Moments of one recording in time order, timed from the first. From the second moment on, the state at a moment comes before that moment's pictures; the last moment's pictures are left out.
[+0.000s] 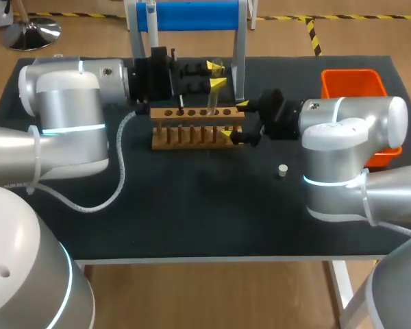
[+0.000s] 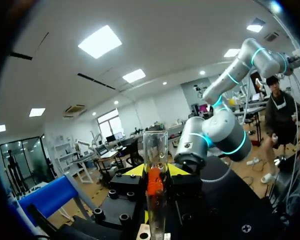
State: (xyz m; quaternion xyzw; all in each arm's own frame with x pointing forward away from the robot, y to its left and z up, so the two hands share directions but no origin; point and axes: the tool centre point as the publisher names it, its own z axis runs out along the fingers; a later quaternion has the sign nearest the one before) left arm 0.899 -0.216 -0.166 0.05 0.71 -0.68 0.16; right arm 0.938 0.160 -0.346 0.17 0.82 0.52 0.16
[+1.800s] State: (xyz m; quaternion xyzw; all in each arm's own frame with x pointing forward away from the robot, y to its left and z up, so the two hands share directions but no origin) left arm 0.977 -0.194 -0.178 -0.06 0.70 -0.70 0.11; right arm 0.938 0.160 -0.346 0.17 0.82 0.52 0.16
